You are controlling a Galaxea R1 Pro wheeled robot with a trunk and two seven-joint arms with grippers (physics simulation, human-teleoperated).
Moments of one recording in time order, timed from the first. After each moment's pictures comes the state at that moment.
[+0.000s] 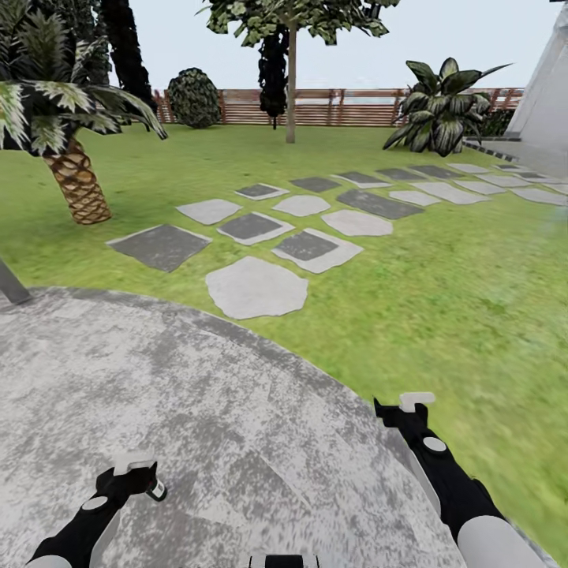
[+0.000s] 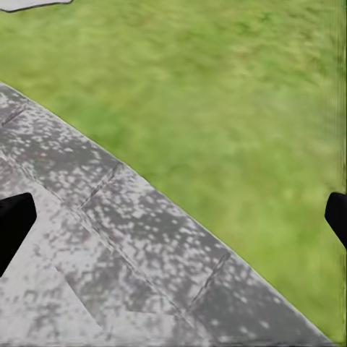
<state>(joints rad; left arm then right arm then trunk) -0.51 0.17 0.20 -0.39 -0.09 -0.08 0.00 -0.56 -0.09 -0.04 -0.72 0.03 -0.01 0.00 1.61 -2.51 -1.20</state>
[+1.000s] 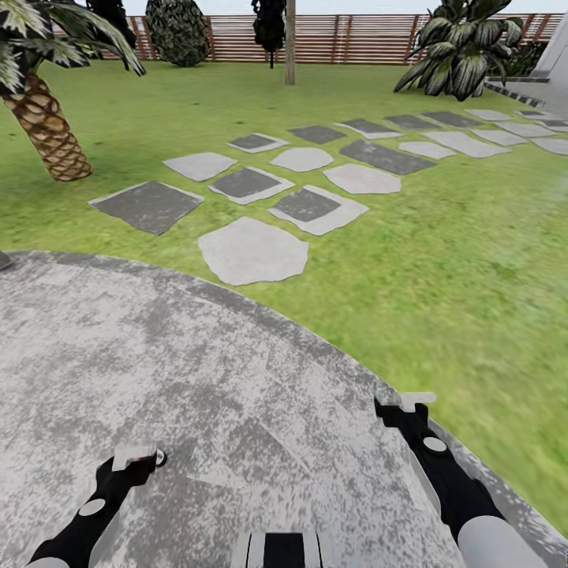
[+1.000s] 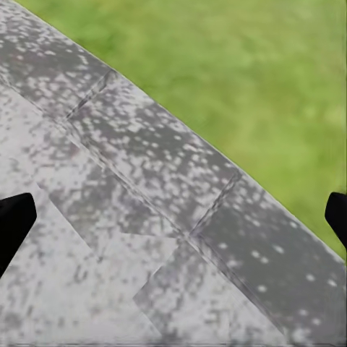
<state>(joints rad) -0.51 0.17 0.21 -0.39 -0.08 -0.22 0.00 -0.56 -0.09 -0.04 -0.72 0.03 -0.02 0.00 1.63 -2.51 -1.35</state>
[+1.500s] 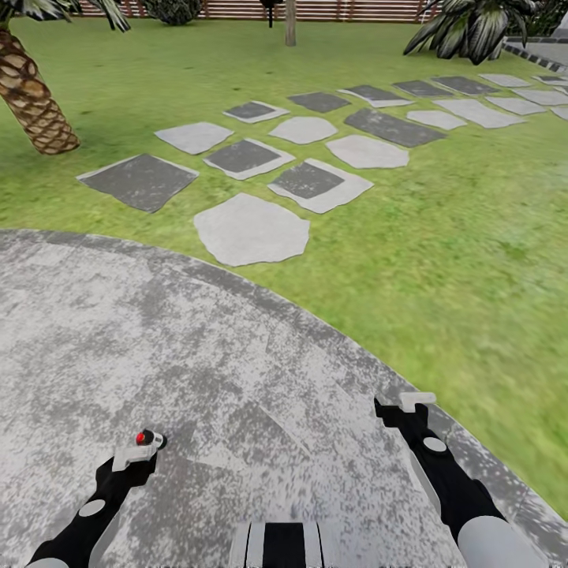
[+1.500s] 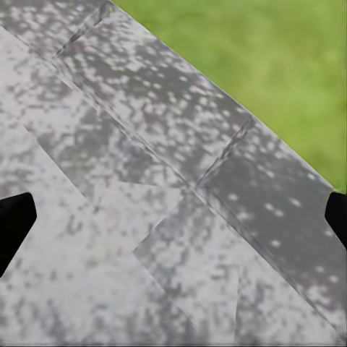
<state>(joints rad) -0.51 0.17 0.21 -0.39 -0.08 -0.23 0.00 -0.56 -0.09 -0.04 -0.72 0.03 -0.02 0.00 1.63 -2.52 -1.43</state>
